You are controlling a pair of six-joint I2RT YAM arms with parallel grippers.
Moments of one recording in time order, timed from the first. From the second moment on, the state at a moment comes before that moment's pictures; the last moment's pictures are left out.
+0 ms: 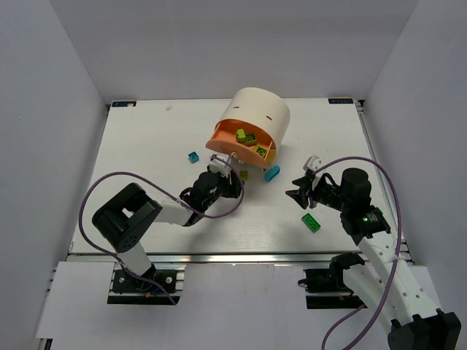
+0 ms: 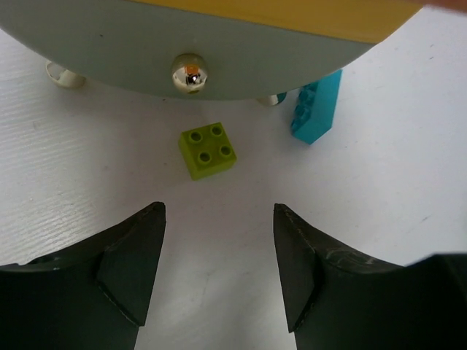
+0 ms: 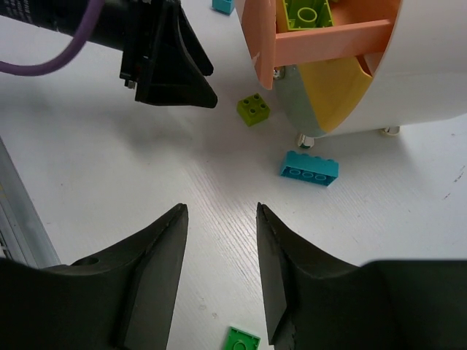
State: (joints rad) left arm -0.75 1.66 0.59 0.79 -0.15 -0.33; right arm 0.28 0.69 0.57 -0.21 -0.67 -0.33
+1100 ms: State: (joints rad) left arm -0.81 1.98 0.64 1.12 -0.35 -0.56; right arm 0.28 0.67 0.57 -0.21 -0.67 -0.33
